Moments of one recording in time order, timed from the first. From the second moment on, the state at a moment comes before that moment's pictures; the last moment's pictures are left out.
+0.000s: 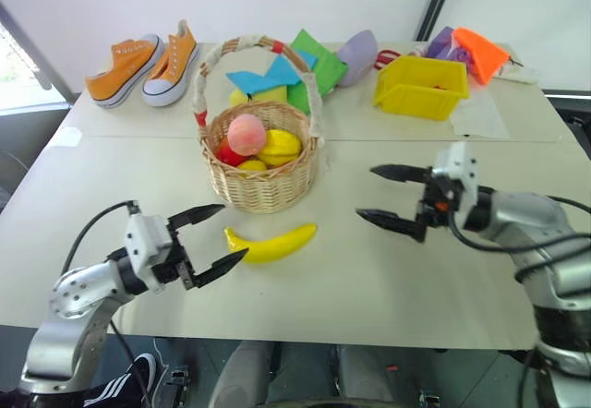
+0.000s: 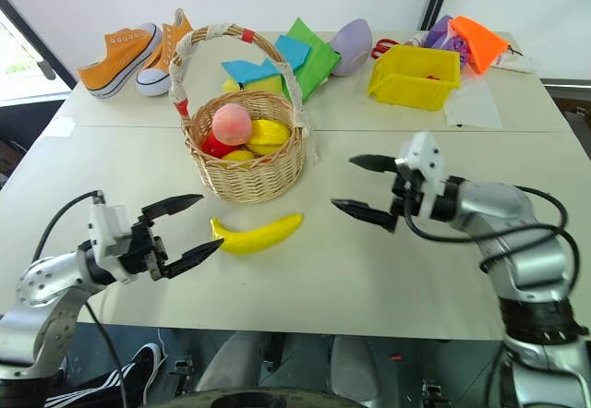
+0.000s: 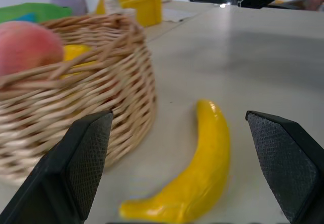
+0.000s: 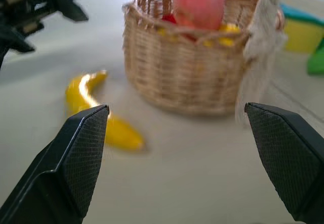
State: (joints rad) left arm 0.12 0.61 0.15 -0.40 -0.48 0.08 -0.96; right arm -0.21 -0.75 -0.16 -0.35 0.54 0.49 1.07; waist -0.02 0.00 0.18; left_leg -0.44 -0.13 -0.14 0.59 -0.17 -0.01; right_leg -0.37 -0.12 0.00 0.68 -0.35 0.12
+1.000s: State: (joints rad) left arm -0.13 0.62 -0.14 -0.19 -0.38 0.25 -1.06; right arm 0.05 -0.84 -0.28 -0.41 0.51 0.26 1.11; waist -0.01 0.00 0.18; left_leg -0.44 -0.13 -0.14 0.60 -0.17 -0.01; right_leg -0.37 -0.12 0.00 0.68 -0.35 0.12
